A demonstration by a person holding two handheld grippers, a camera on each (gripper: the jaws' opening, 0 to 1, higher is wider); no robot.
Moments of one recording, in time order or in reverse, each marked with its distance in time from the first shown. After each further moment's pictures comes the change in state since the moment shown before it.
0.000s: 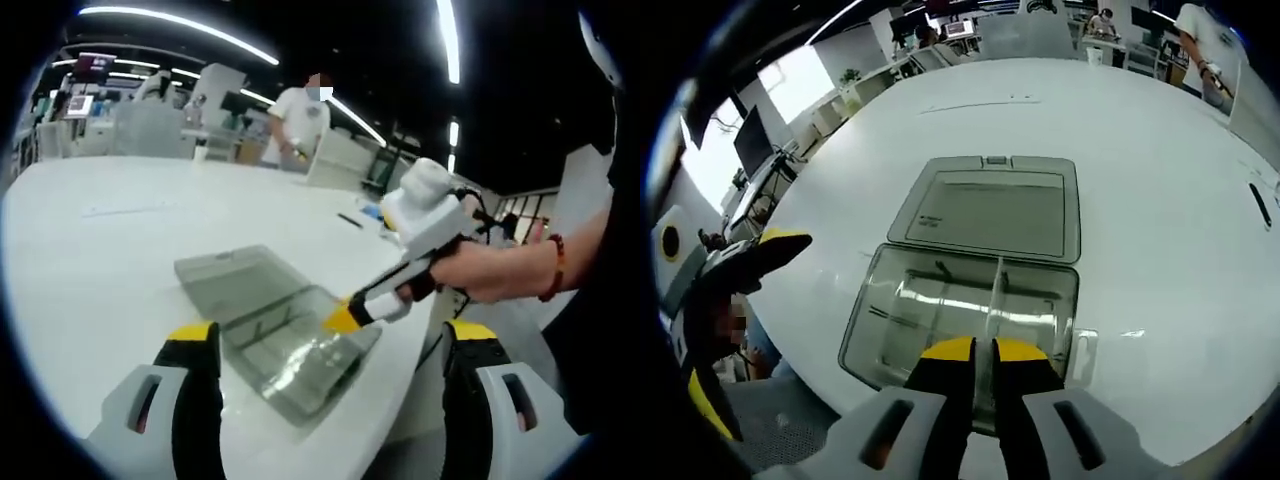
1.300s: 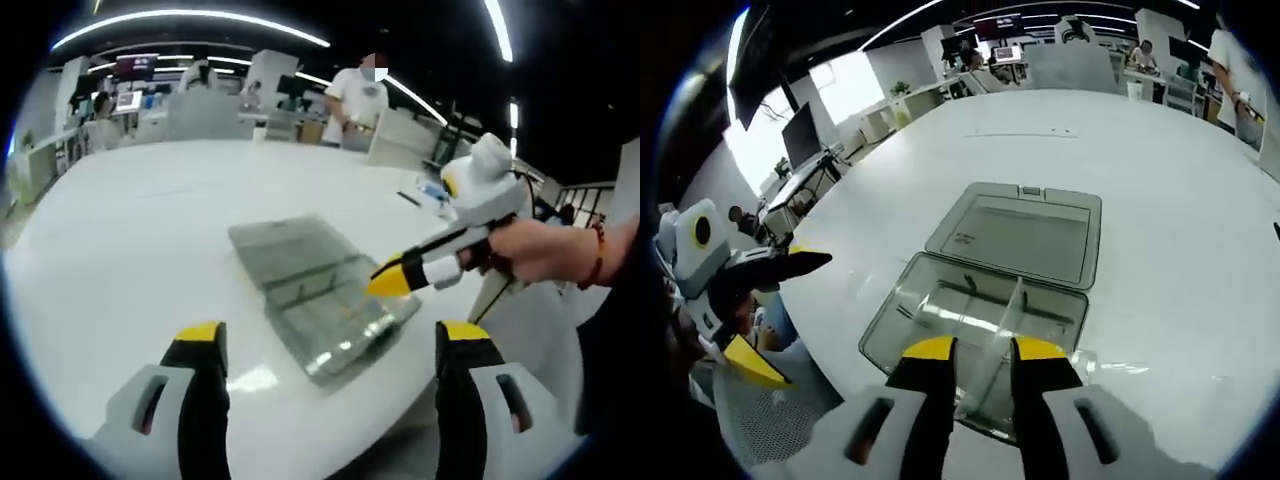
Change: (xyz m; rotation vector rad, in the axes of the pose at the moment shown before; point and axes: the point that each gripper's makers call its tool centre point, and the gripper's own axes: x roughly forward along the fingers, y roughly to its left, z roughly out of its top) left arm -0.017 0.005 -0.028 -0.031 0.099 0.313; right arm -0.029 0.001 0.009 -0.123 -0.138 0.155
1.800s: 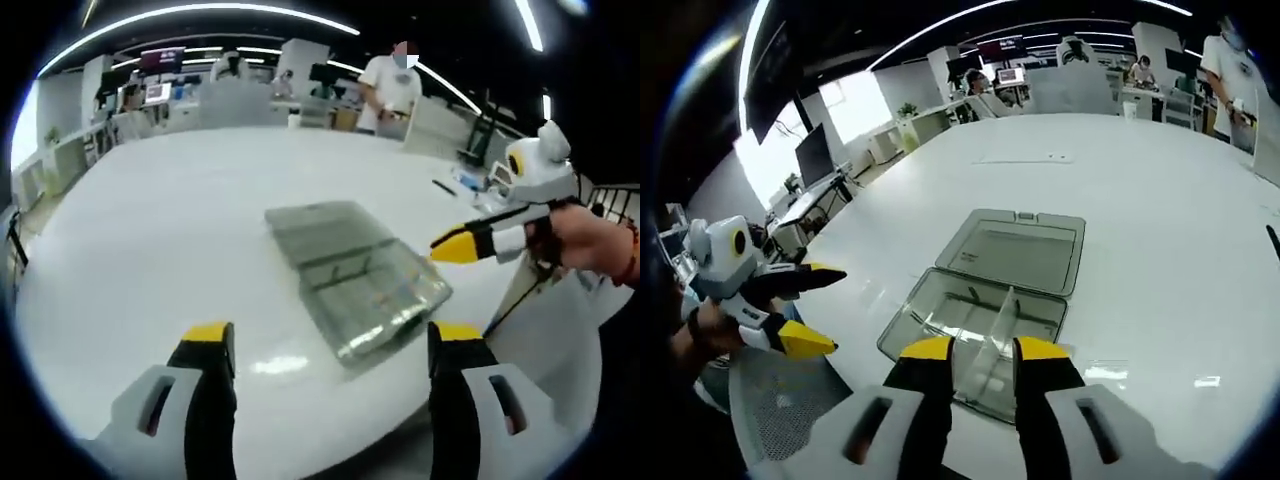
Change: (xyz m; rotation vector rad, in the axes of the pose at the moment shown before) left arm -0.011 0.024 -0.012 -0.021 0.051 0.163; right arm -0.038 -0.004 0.008 -0.001 -0.101 0.030
